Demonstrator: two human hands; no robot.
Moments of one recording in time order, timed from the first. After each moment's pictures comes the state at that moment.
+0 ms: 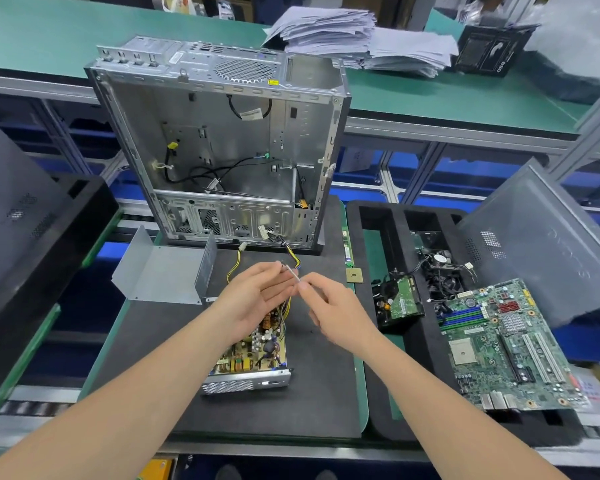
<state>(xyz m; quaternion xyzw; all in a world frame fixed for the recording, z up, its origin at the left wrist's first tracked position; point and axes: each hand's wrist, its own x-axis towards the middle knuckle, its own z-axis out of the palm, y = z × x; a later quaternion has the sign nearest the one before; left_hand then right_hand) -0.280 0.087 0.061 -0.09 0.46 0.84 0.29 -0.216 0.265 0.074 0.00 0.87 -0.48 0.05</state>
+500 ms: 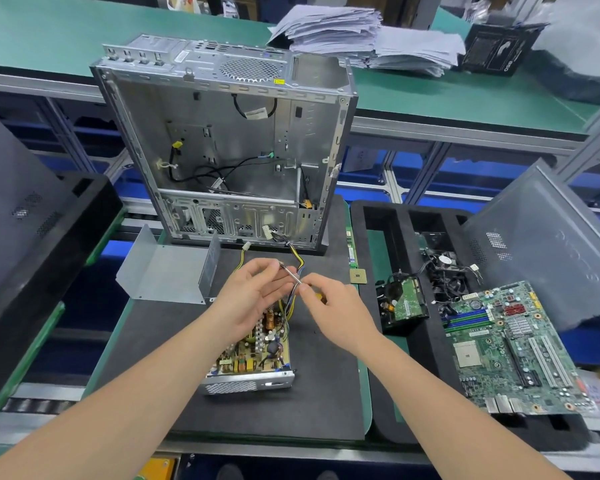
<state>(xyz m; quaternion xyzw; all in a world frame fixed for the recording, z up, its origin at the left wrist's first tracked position) -0.280 0.081 0.062 -0.06 0.47 0.84 0.24 -0.223 0.258 0.073 0.01 0.93 -0.37 0.02</state>
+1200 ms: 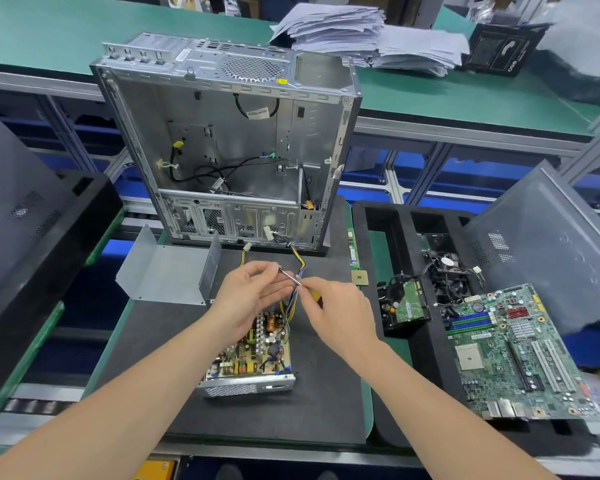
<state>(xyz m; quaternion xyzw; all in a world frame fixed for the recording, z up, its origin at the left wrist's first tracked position) -0.281 0.078 0.062 -0.07 0.53 0.82 0.21 -0.223 0.250 0.071 0.00 0.98 -0.20 -0.08</state>
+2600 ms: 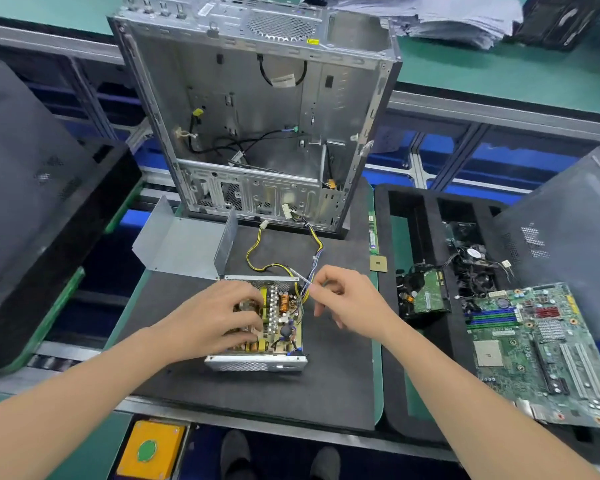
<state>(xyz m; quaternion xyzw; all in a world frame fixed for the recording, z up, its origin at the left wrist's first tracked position) -0.260 -0.031 0.011 0.53 0.83 0.17 -0.05 -0.233 0.268 0.058 -0.04 0.85 -0.50 0.15</state>
